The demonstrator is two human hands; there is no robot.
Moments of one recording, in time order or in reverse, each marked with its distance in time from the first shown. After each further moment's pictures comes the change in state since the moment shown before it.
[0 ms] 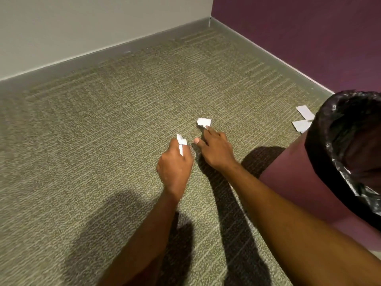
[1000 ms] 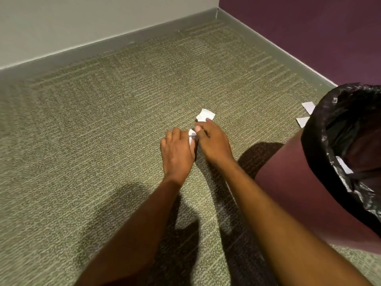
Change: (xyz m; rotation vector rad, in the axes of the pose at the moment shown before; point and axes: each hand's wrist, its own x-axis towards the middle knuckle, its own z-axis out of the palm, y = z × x) left_hand 0.006 -0.001 0.024 0.392 -0.121 0.269; right_hand -0.014 -0.010 -0.007 0.429 0.081 0.045
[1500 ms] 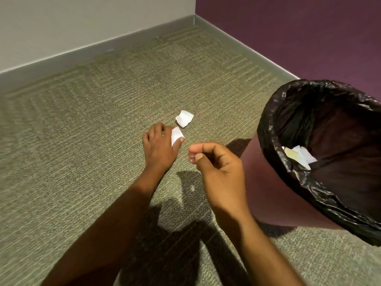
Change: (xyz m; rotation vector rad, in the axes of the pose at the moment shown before) left_hand 0.014 0.002 -0.001 -0.006 -0.072 0.088; right_hand -0.157 -0.042 -0.078 0.708 0.188 0.006
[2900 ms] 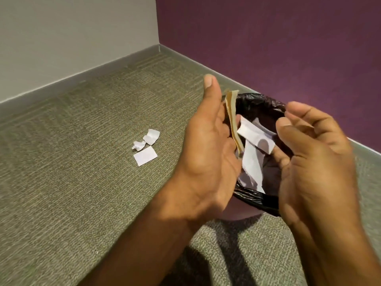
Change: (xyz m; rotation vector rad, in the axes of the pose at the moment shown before) left_hand -0.097 0.261 -0.267 -1.893 -0.718 -0.199; right_hand -0.035 -0.136 -0.157 0.238 0.537 -0.119
